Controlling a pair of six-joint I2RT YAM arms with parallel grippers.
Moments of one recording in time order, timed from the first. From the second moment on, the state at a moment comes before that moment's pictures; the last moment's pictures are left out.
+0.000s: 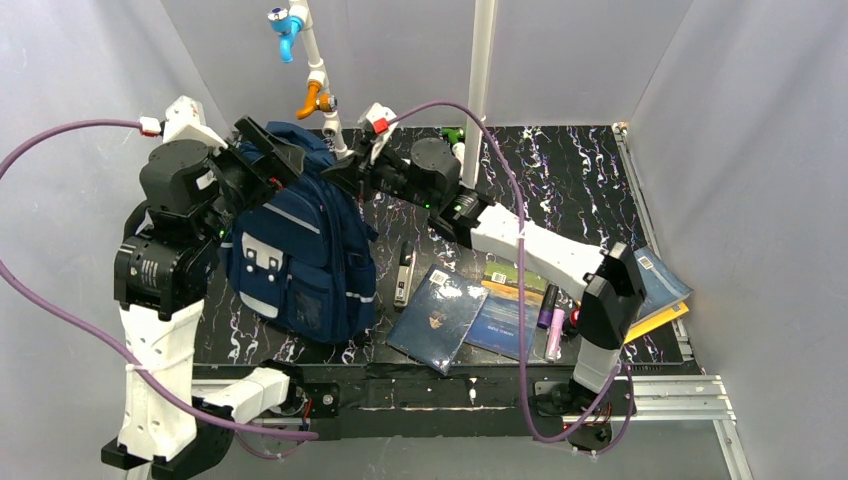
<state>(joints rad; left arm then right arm) -0.25 1.04 1.81 -1.02 -0.15 -0.67 0.98 1.81 1.67 0.31 -0.27 0.19</state>
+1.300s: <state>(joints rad) 0.04 1.17 1.66 -0.98 0.11 -1.28 0.88 1.56 1.47 0.28 -0.53 0.08</state>
